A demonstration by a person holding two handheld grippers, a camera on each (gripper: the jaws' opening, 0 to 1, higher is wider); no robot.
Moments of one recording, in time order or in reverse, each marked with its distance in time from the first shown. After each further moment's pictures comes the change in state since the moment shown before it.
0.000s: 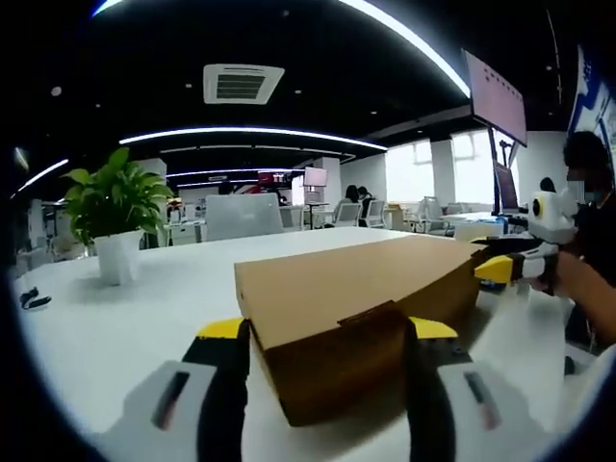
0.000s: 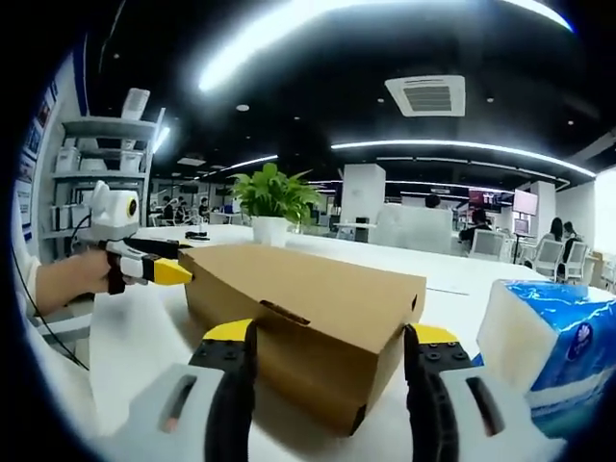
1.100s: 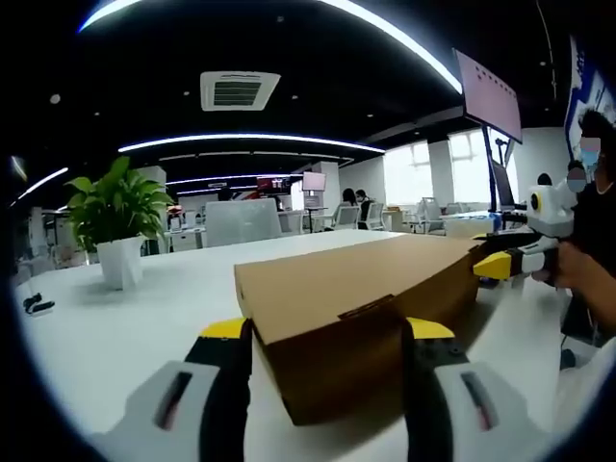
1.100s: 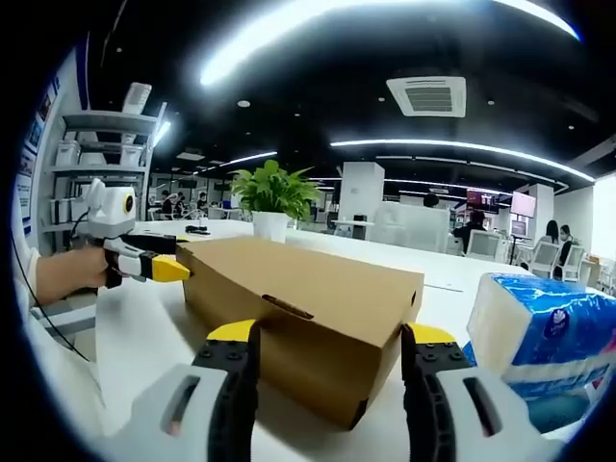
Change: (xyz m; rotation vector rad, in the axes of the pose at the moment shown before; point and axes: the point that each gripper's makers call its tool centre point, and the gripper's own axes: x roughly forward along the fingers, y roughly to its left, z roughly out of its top) left arm -0.011 -0.016 -0.004 0.040 -0.021 0.003; right arm -0.019 0.002 -0.004 -0.021 0.020 -0.012
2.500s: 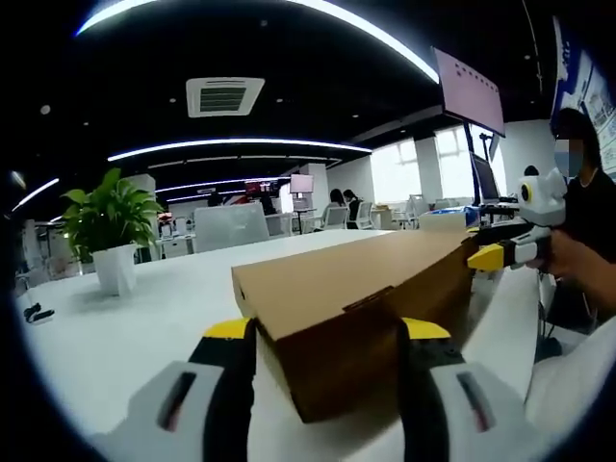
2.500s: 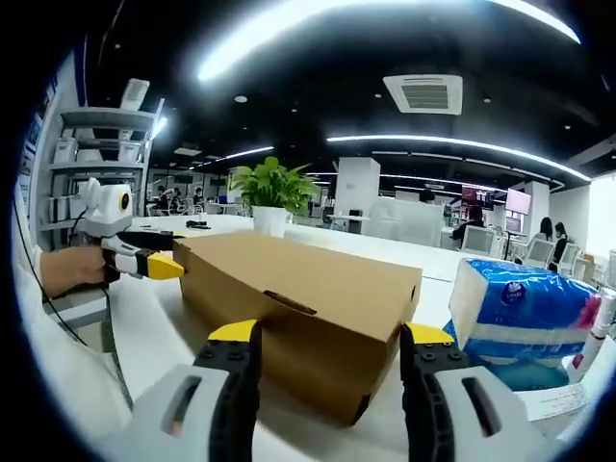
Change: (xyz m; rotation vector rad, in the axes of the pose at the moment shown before) left arm -0.026 -0.030 -0.002 0.036 -0.001 -0.048; right arm -0.038 0.004 -0.008 -0.001 0.023 -0.019
